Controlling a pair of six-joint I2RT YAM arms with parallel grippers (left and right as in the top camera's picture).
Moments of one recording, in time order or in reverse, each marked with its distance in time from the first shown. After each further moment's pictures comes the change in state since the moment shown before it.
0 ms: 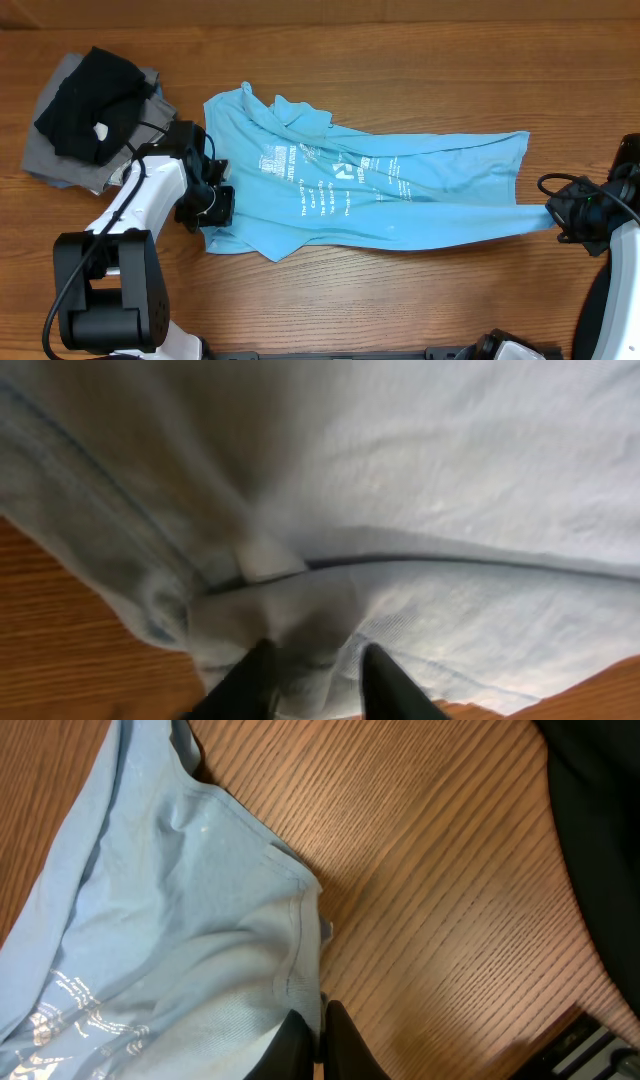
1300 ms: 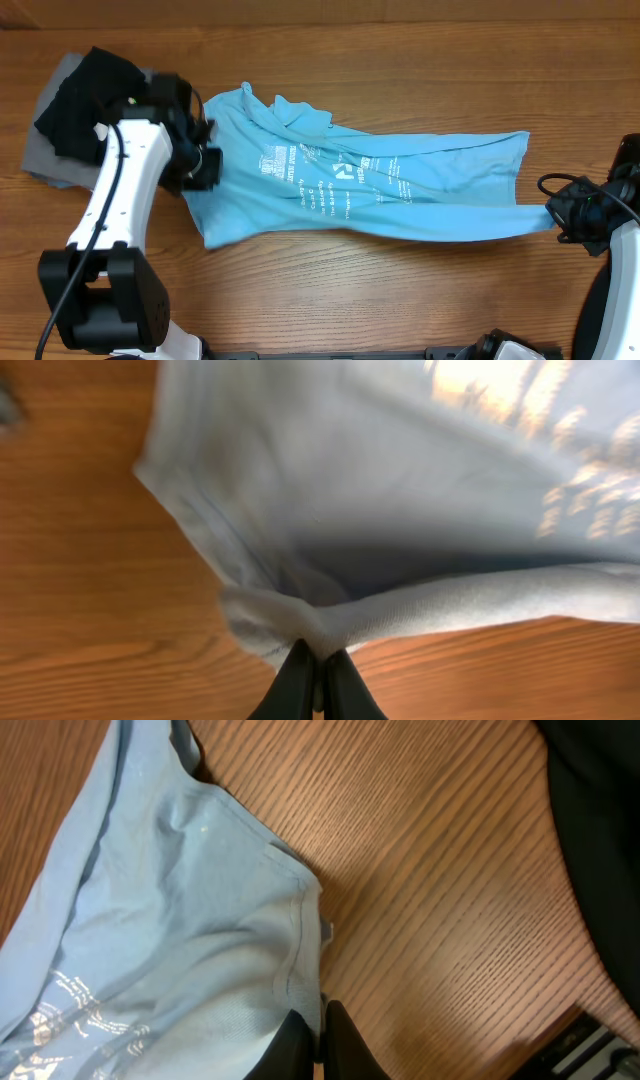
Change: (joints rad) left arm 0.000 0.002 0.393 -0.311 -0.042 -0.008; right arm 0.000 0.000 0.000 0.002 0.000 0.000
